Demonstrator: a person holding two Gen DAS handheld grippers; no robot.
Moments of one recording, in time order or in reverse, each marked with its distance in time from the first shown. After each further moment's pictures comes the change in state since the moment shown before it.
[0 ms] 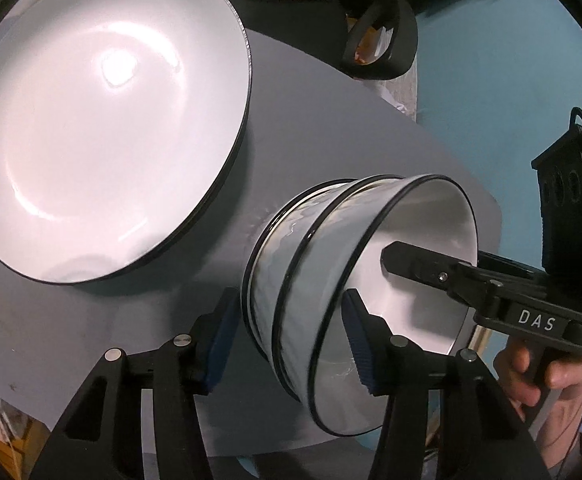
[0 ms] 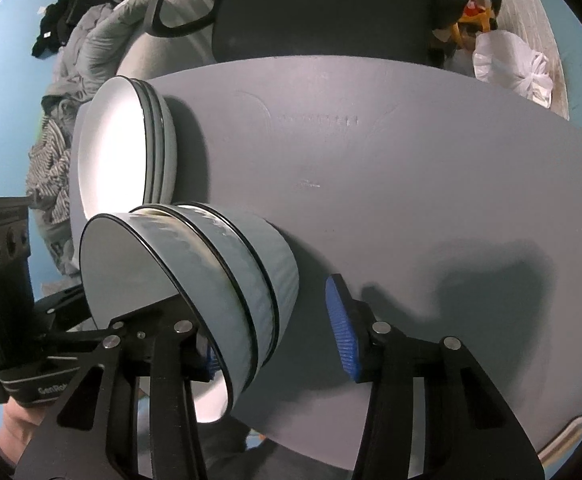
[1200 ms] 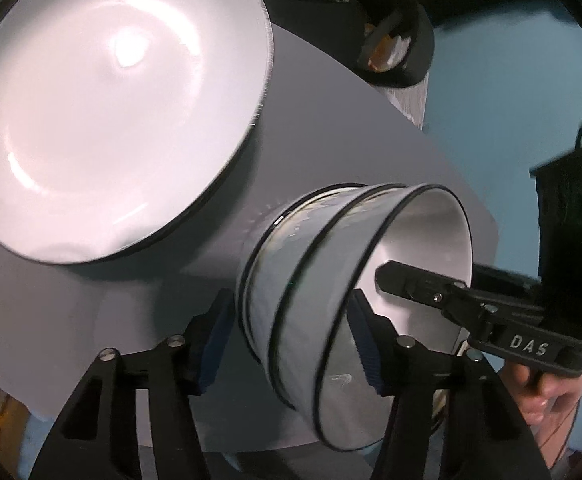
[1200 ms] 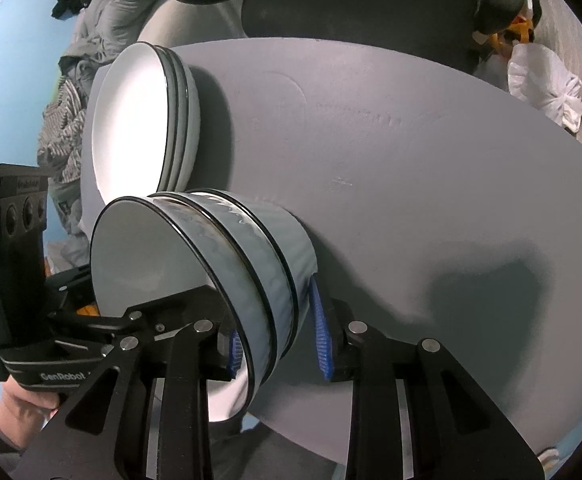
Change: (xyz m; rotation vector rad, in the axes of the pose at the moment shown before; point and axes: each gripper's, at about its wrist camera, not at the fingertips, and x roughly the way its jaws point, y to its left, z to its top) left arm -0.009 0.023 -0.028 -0.110 -0.010 -0.023; right arm 0.007 0.013 0.009 -0.094 0.102 0.032
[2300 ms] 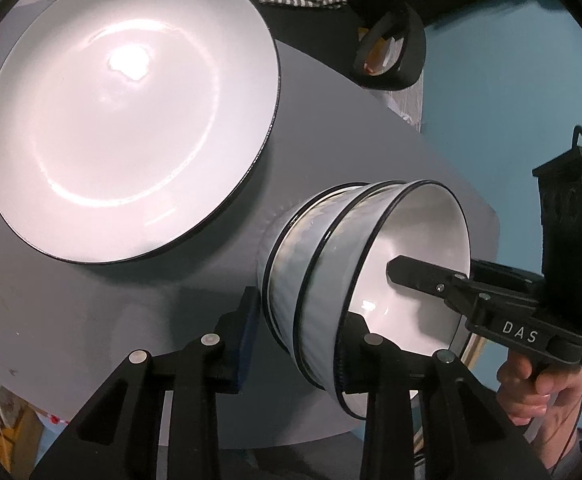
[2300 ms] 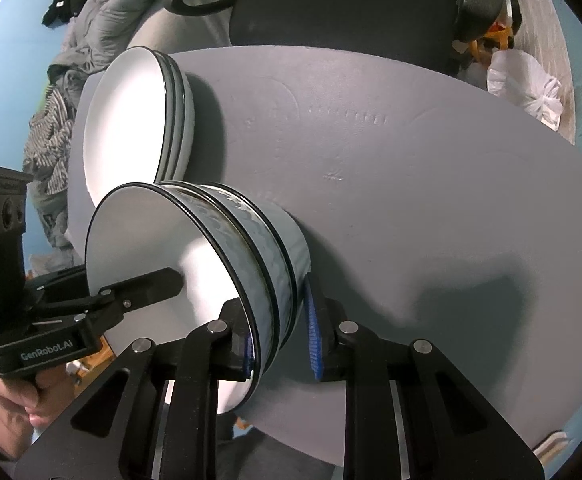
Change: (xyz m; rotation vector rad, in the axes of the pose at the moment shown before) left arm -0.015 -0.007 -0.011 0.076 -0.020 0.042; right arm -0.003 0.009 -0.012 0.009 -0.049 -0.063
